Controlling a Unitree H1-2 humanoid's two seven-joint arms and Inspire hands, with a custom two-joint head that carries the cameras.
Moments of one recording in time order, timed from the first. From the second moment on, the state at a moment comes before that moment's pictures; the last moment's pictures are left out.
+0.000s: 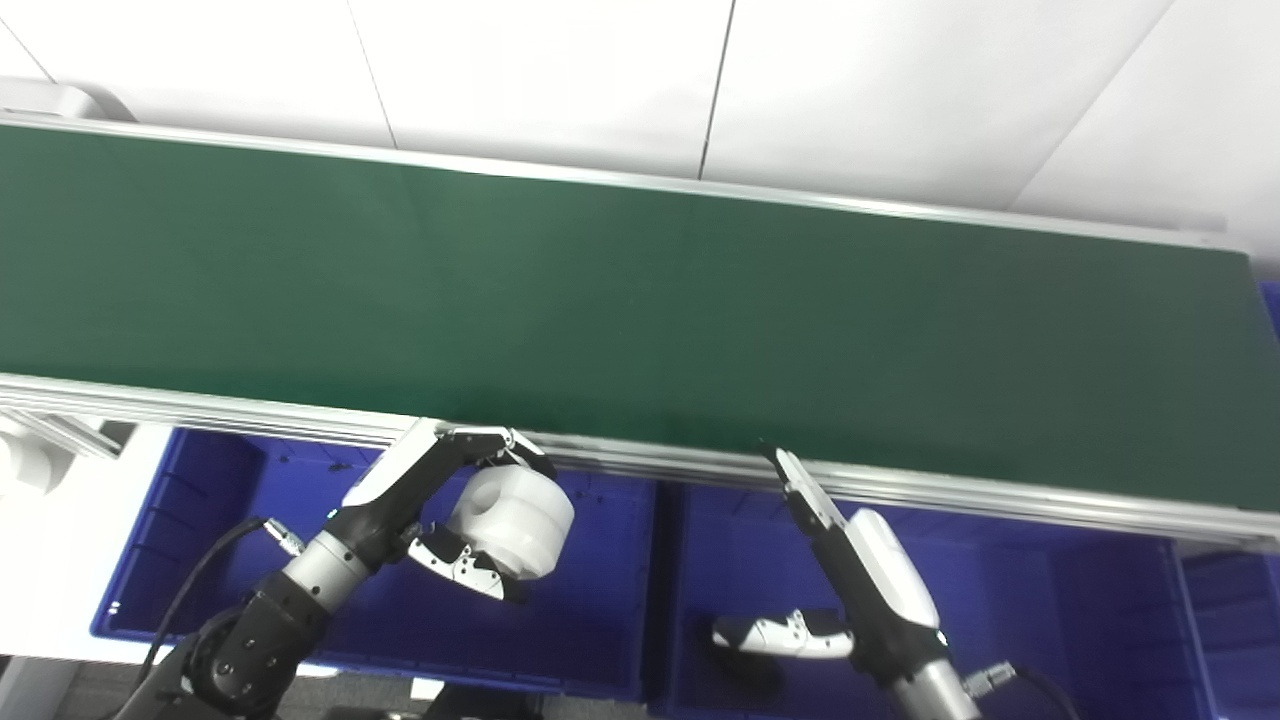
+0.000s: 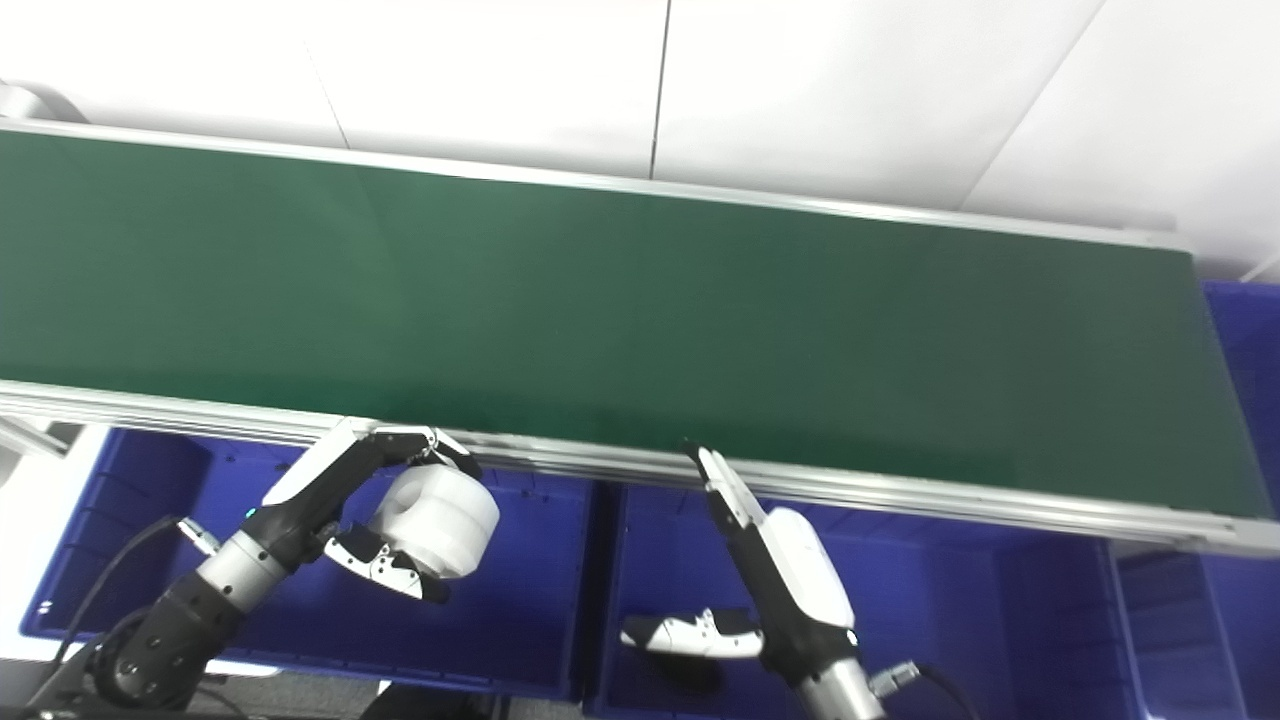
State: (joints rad) left arm 0.26 0.41 -0.32 0.02 0.27 -0.44 -0.14; right arm 0.47 -0.22 0.30 -0.29 -0.57 -0.11 0.12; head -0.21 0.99
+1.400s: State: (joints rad) left arm 0.29 0.31 -0.35 -0.04 0.20 -0.41 -0.27; right arm 0.50 -0.22 0.29 -0.35 -0.55 -0.11 0.08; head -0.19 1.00
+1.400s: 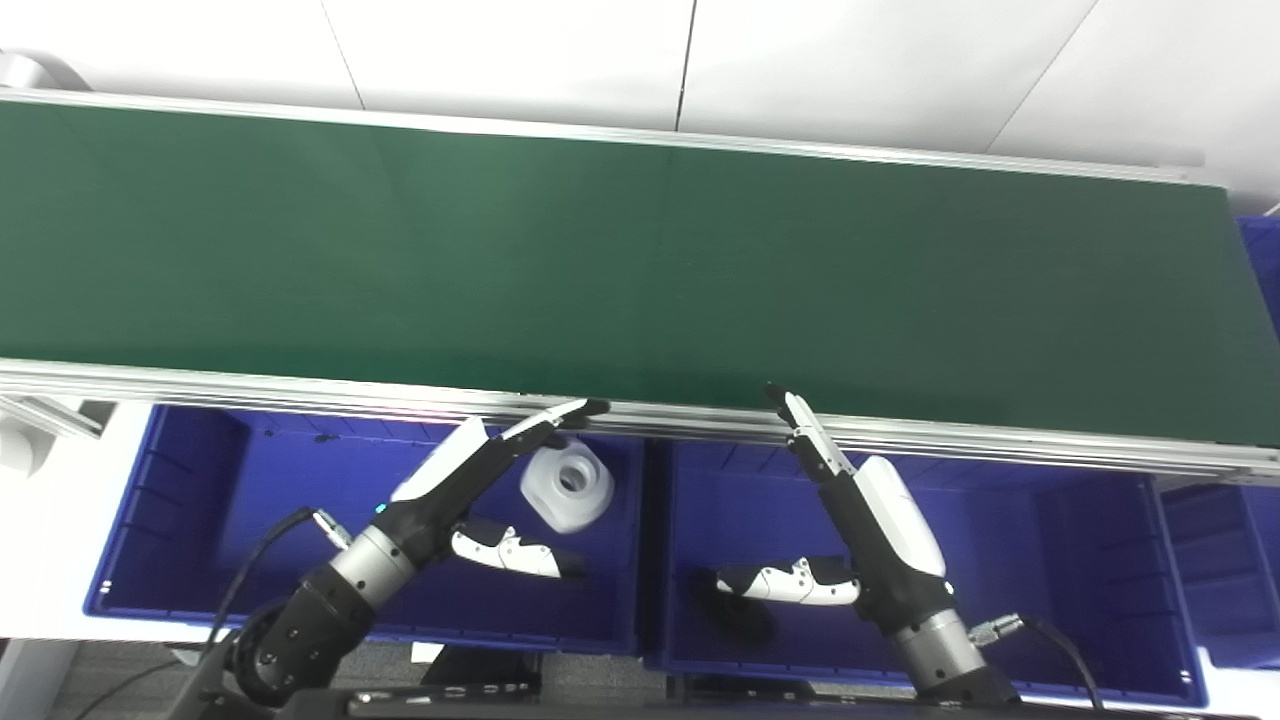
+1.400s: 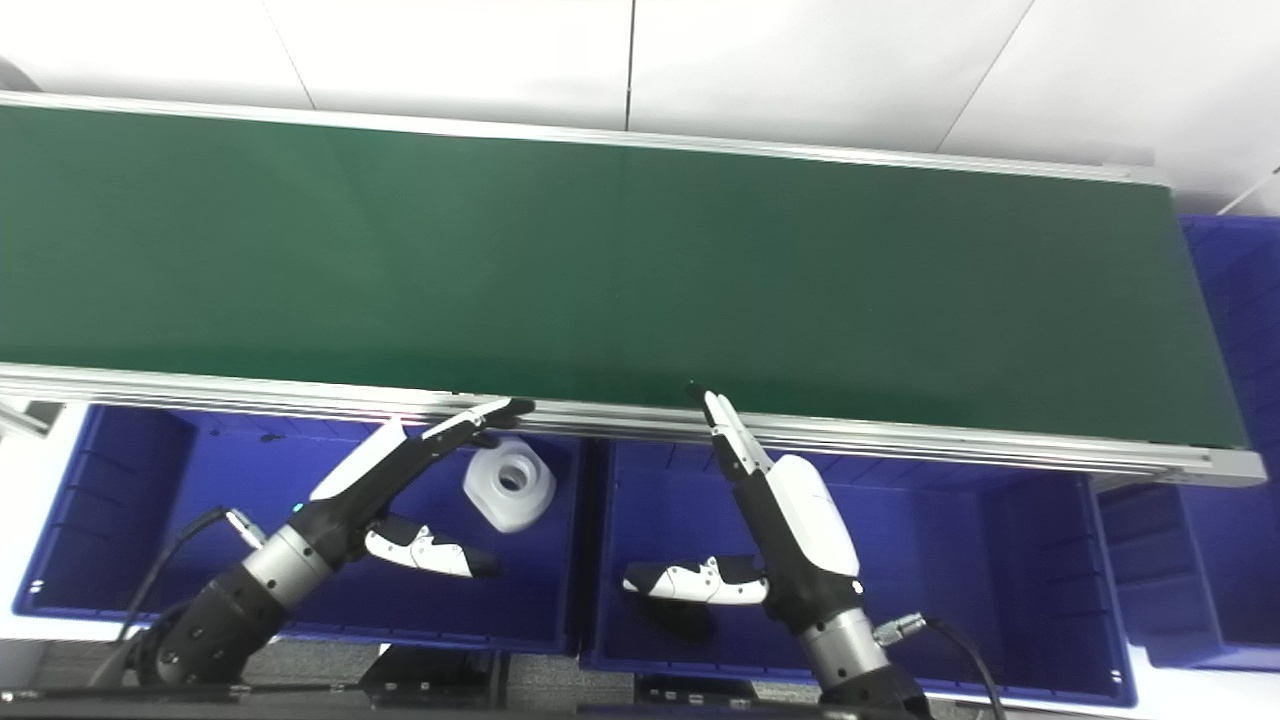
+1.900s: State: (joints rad) left arm 0.28 0.31 -0.34 0.02 0.16 -0.43 -0.29; right arm 0.51 -0.21 0.29 -0.36 -0.56 -0.04 0.15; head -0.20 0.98
